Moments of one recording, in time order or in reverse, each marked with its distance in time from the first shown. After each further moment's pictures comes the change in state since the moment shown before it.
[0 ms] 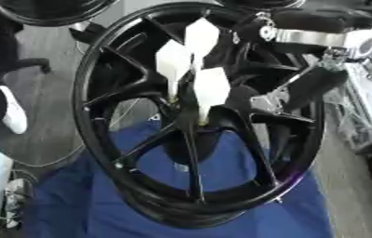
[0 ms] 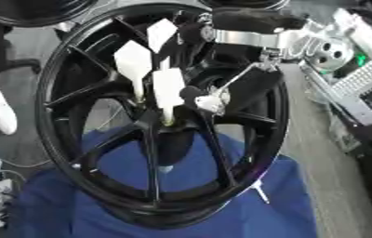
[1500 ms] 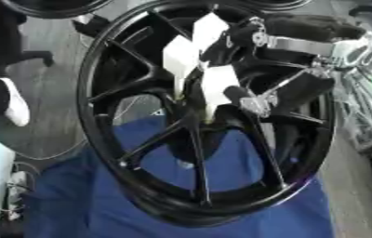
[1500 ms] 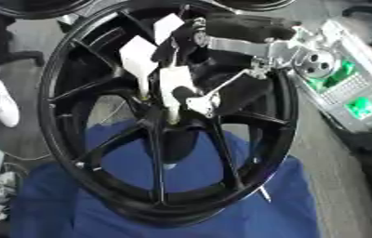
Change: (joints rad) left arm -0.008 0.000 0.000 0.000 0.000 0.004 -0.004; right arm 0.008 0.035 0.015 0.000 0.081 0.010 -0.018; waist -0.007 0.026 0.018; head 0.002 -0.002
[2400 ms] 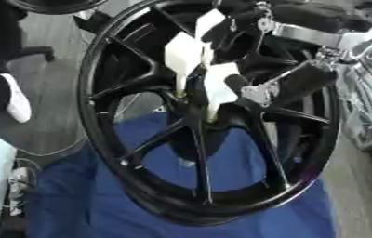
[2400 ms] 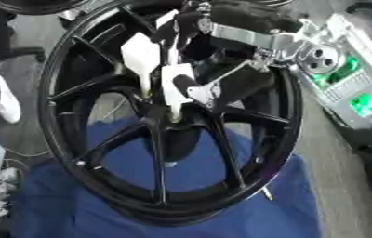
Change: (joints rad) left arm -0.003 0.000 0.000 0.000 0.001 0.002 -0.005; right arm -0.009 0.004 -0.012 0.000 0.016 -0.010 -0.043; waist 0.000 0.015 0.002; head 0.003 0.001
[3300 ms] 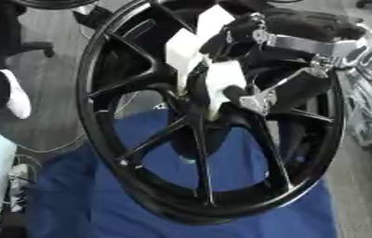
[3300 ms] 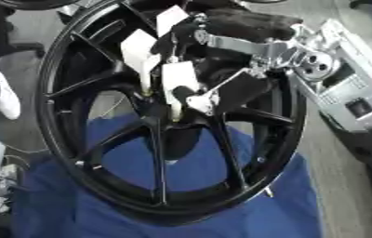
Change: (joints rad) left arm -0.007 -0.001 0.000 0.000 0.000 0.002 -0.006; right arm 0.009 0.000 0.015 0.000 0.052 -0.002 0.028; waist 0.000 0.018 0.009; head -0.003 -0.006
